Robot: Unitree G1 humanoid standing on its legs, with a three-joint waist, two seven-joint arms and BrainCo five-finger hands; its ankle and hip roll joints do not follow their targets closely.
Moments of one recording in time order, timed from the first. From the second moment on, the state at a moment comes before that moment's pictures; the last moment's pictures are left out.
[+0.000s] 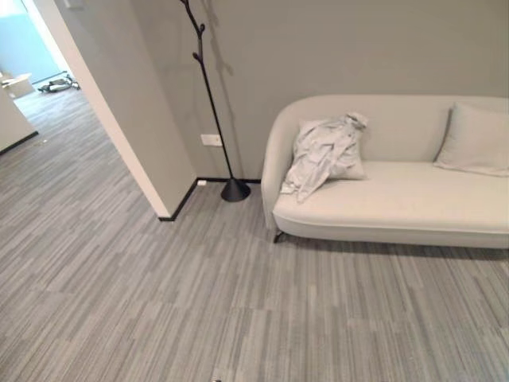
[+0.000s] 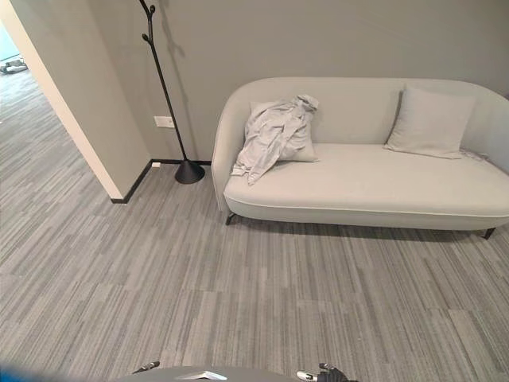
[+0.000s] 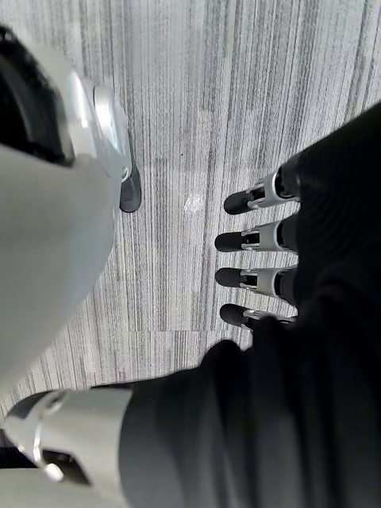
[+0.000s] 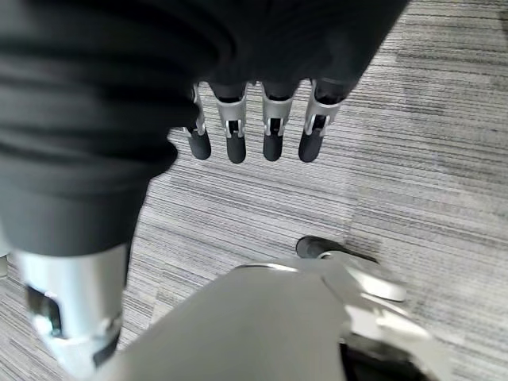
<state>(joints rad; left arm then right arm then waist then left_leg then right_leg) 0.06 0.21 -0.27 1.31 -0.23 -0.14 -0.06 0.06 -0.26 0.30 1.27 0.17 -0.10 0.07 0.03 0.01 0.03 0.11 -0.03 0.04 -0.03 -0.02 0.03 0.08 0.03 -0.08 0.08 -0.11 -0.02</state>
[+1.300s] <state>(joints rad) 0.06 0.21 -0.27 1.31 -0.23 -0.15 -0.06 0.04 -0.26 0.31 1.27 0.18 -0.10 0.08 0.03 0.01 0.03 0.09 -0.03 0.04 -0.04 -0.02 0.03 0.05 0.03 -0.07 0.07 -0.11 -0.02</state>
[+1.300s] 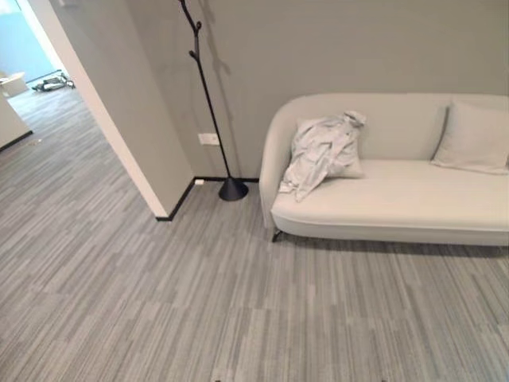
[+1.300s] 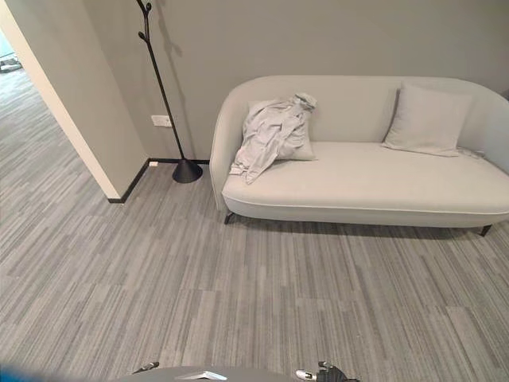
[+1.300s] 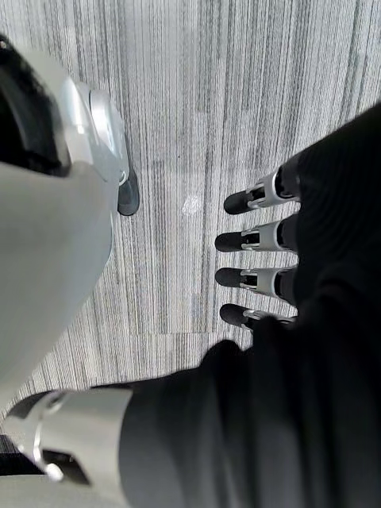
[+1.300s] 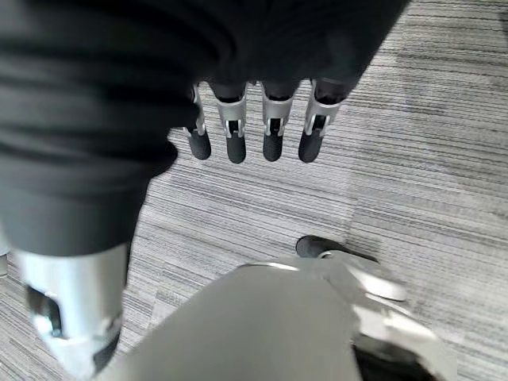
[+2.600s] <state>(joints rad) -0.02 0.23 -0.23 1.26 -0.31 -0.18 -0.05 -0.05 -0.27 0.37 1.24 0.25 -0.13 0.07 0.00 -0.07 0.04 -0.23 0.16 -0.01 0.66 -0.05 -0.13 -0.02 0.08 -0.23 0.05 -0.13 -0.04</state>
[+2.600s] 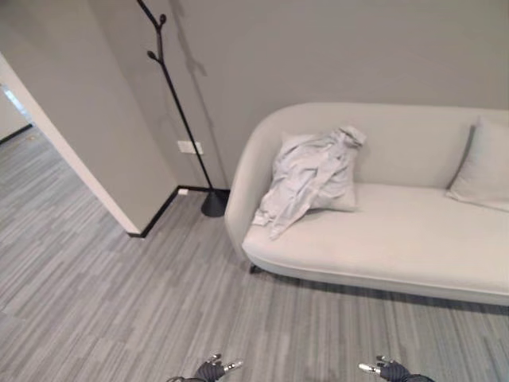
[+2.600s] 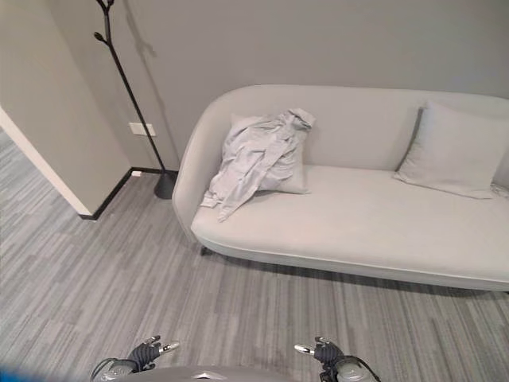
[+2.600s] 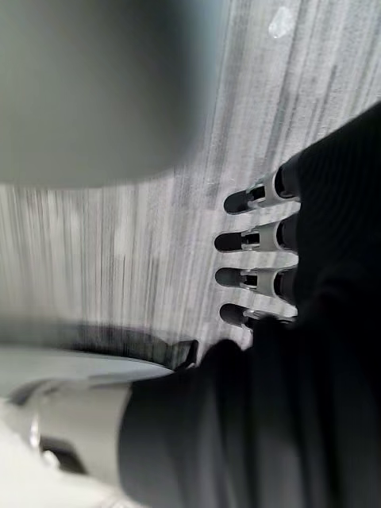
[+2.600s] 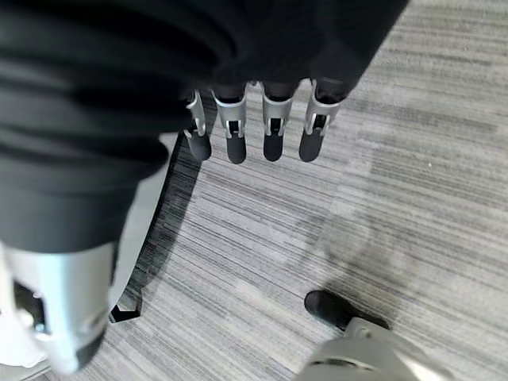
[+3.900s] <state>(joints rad) -0.05 0.25 -0.25 1.30 -0.30 -0.19 -0.05 -0.03 -0.27 0.35 1.21 0.22 -0.13 0.08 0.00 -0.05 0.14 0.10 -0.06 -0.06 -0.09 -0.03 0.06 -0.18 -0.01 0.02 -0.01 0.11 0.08</state>
